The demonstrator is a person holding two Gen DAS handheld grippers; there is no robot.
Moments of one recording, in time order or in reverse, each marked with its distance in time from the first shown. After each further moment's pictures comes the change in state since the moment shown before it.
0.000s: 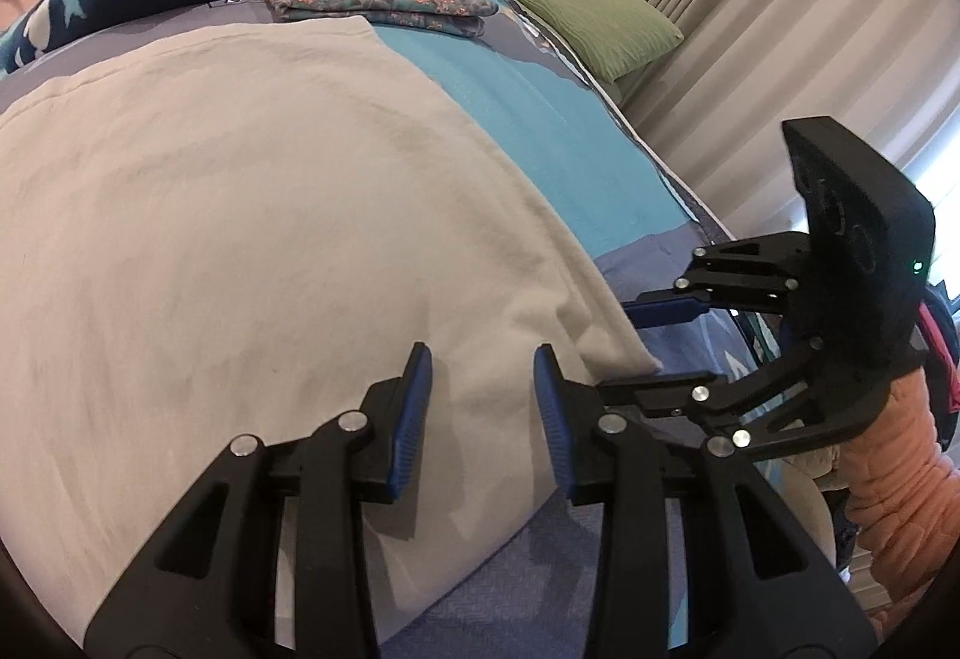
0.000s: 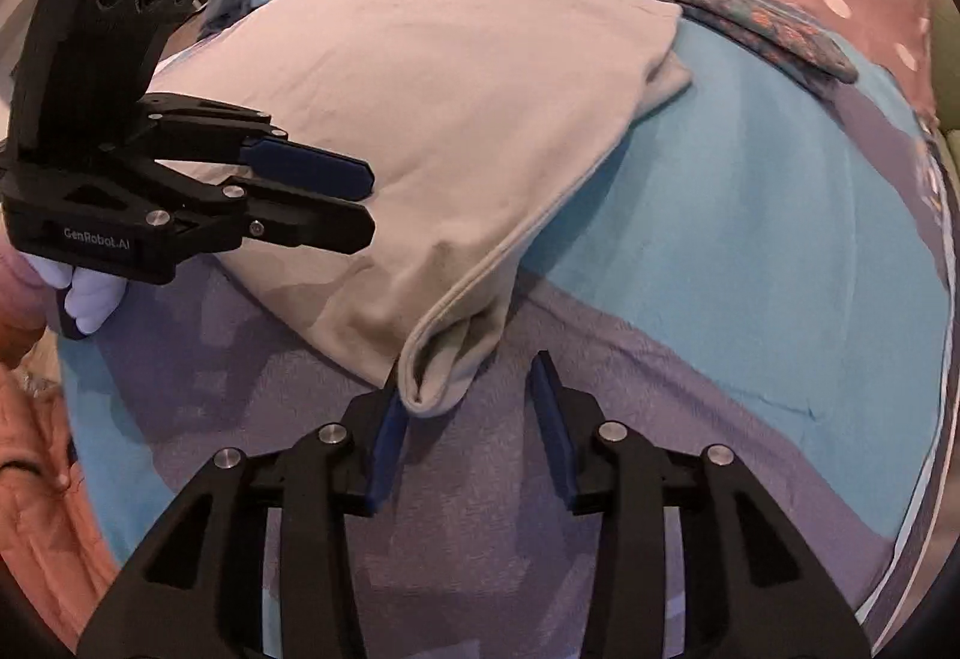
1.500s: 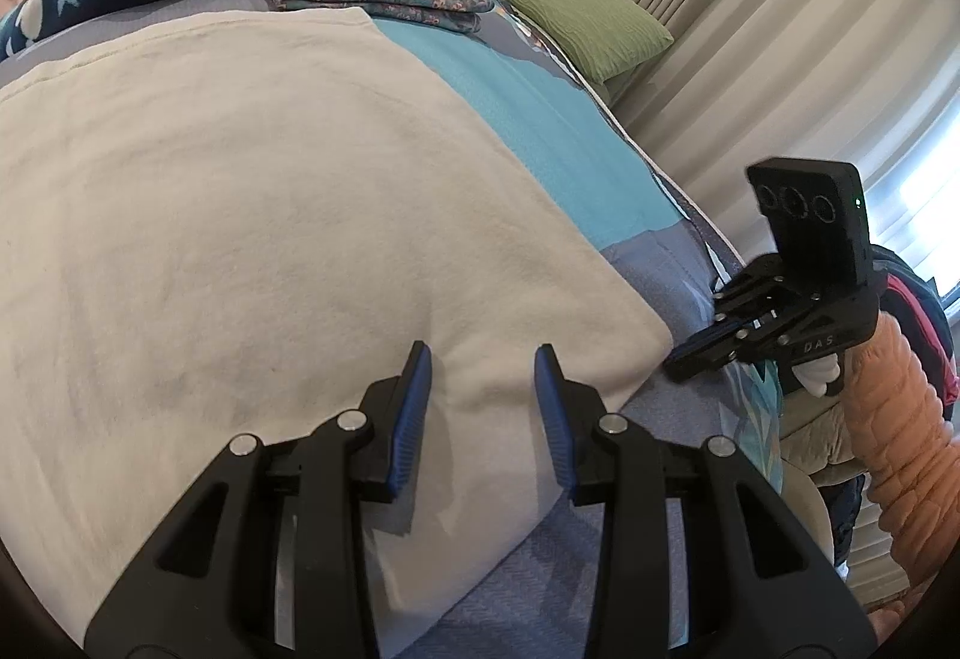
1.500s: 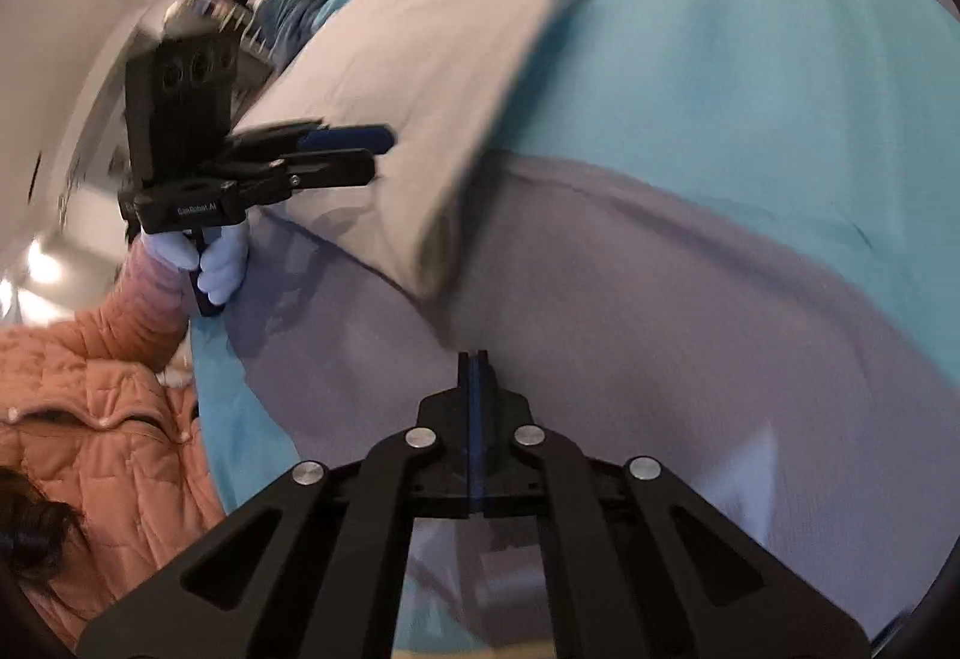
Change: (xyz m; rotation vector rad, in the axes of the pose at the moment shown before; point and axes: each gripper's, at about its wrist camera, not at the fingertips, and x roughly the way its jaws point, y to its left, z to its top) left arm 0.003 0.011 -0.005 0.001 -0.007 -0.043; right arm -0.015 -0.078 -0.061 0.226 0.010 0.393
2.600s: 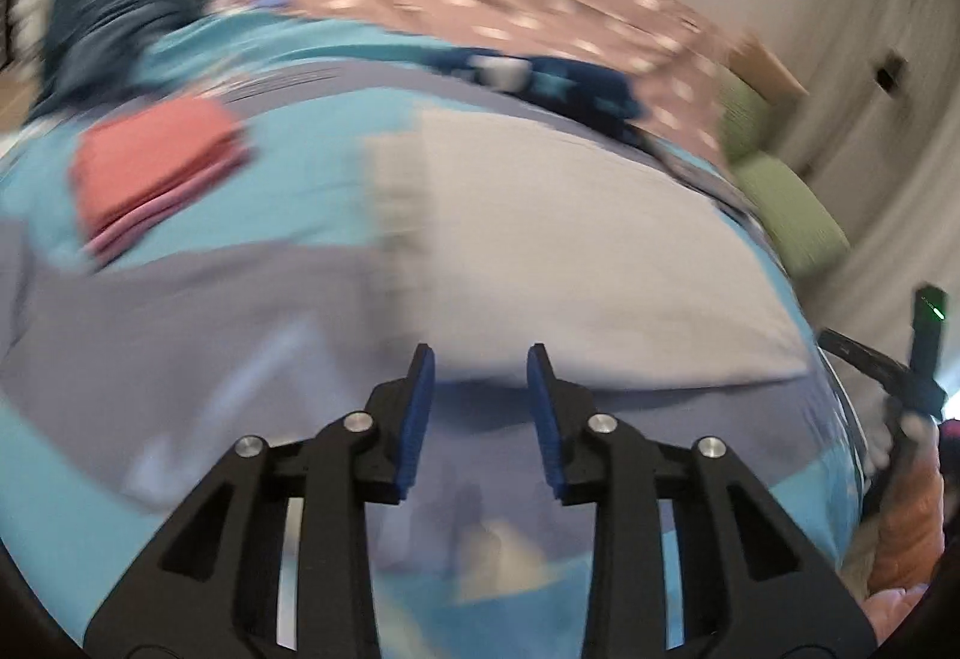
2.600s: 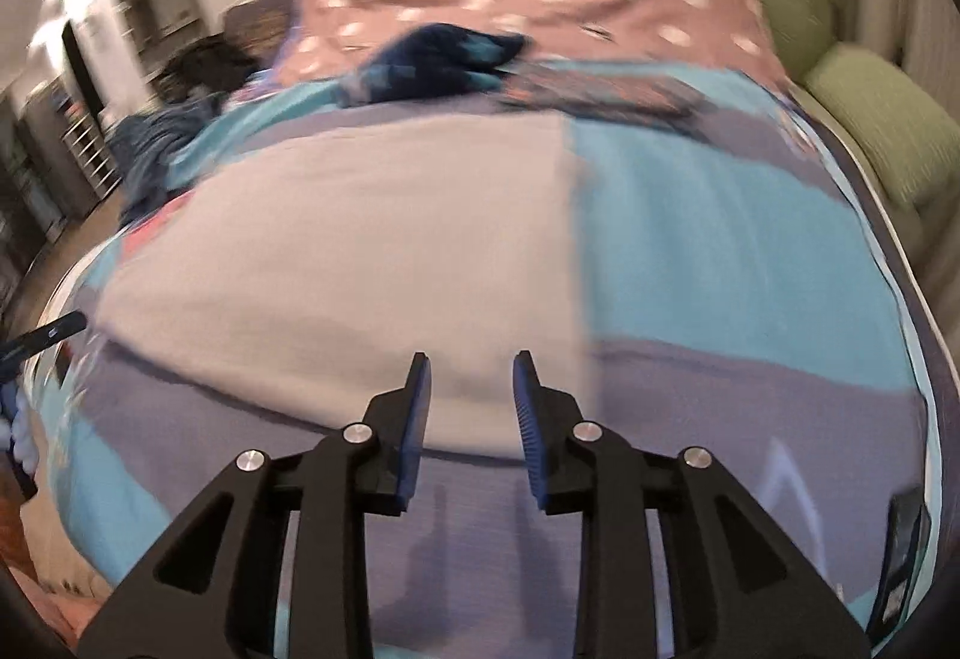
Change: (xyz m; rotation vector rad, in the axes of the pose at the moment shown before) left arm -0.275 0.134 -0.210 -0.420 -0.406 0.469; right arm 0.044 0.157 0.023 -0.098 -0.421 -0.495
